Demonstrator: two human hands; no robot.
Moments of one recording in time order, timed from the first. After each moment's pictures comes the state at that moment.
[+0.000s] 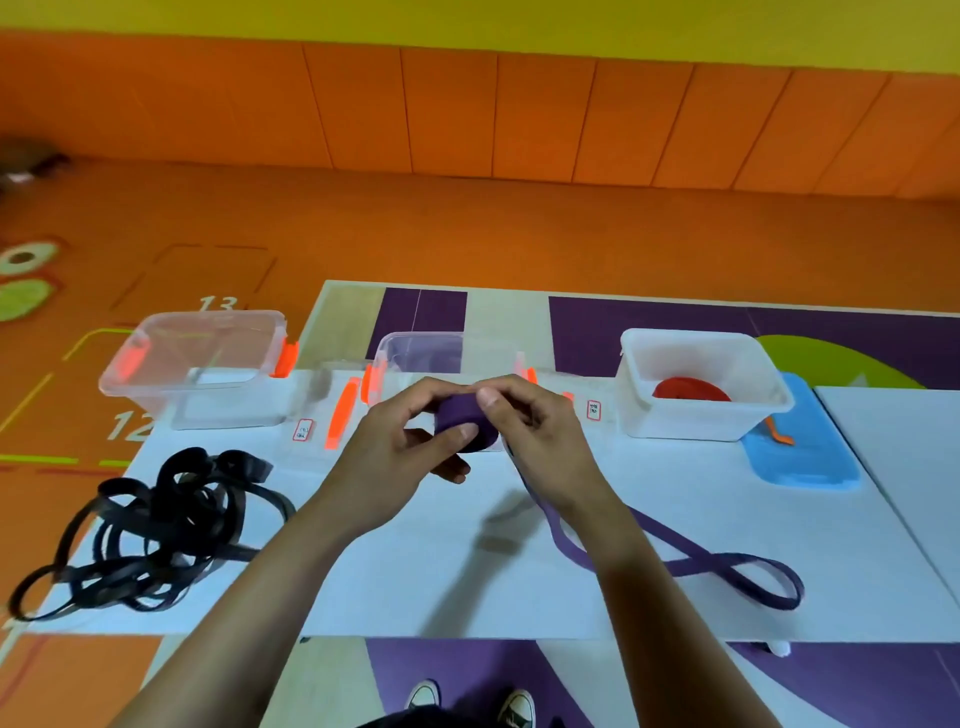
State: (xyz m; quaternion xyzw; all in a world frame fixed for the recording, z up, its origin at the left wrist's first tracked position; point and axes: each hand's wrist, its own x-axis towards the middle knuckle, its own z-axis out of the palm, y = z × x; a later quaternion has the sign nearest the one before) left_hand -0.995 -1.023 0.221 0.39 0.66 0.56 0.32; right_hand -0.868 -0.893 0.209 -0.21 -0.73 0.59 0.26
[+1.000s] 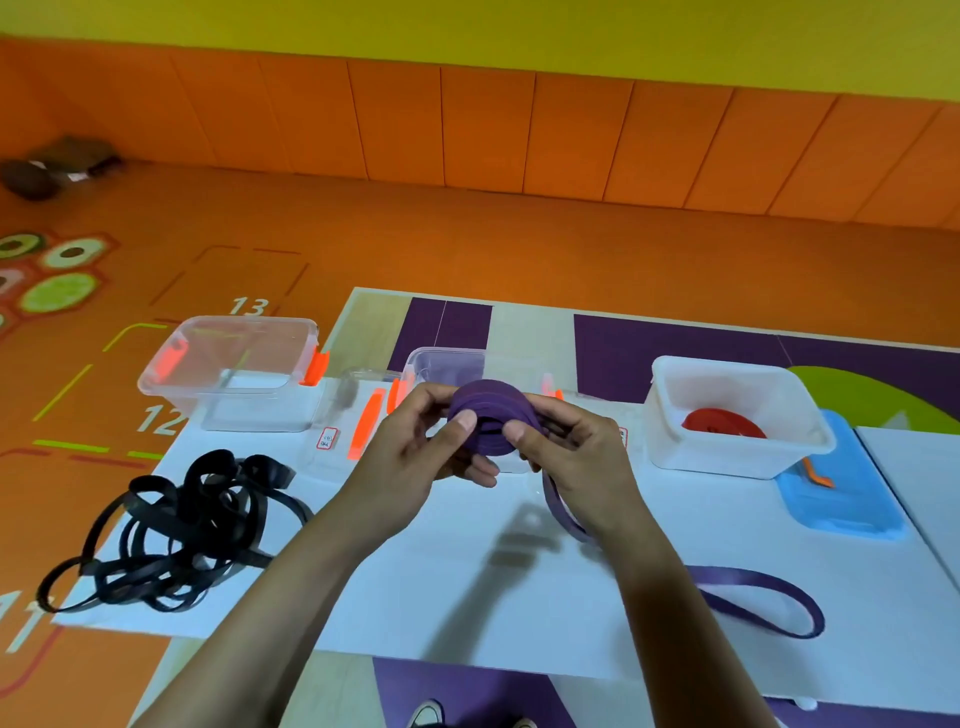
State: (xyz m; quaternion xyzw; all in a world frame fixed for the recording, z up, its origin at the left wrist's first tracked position) left_hand -1.012 -1.026 0.227 0.31 0.60 0.65 0.34; right_hand -0.882 -0.888 0.220 -0.21 -0.65 0.69 0.25
